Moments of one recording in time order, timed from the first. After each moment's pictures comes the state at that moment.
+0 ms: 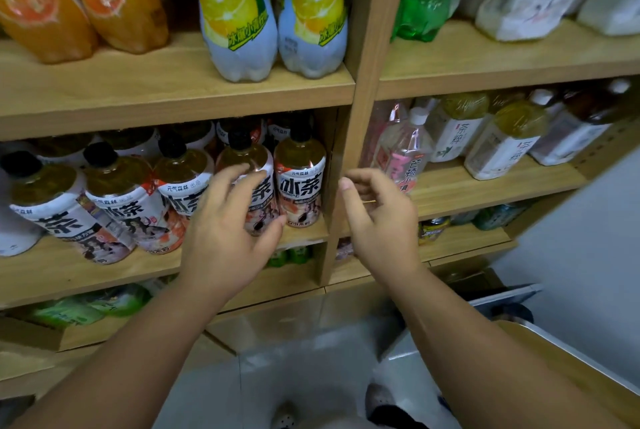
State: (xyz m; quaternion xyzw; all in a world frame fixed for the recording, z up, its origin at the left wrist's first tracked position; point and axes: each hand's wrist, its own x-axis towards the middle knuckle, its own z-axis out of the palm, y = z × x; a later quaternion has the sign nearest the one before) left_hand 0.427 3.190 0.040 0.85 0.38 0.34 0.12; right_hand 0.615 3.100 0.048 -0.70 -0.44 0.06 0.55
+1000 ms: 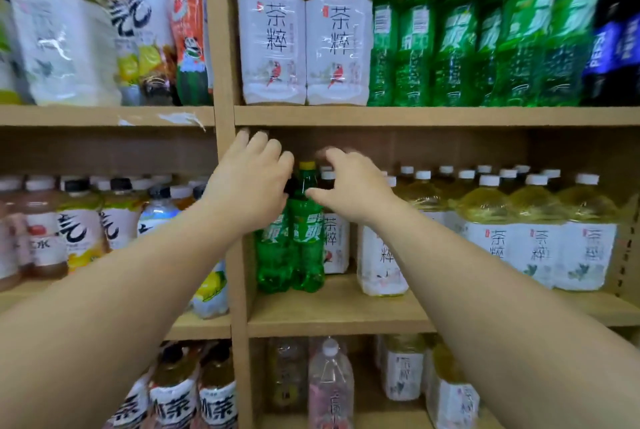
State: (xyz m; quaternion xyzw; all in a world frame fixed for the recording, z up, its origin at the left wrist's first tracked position) left_hand 0.648 3.179 0.388 0.78 0.38 0.20 -0.45; right_hand 0.833 3.139 0.387 -0.63 -0.70 -0.14 0.30
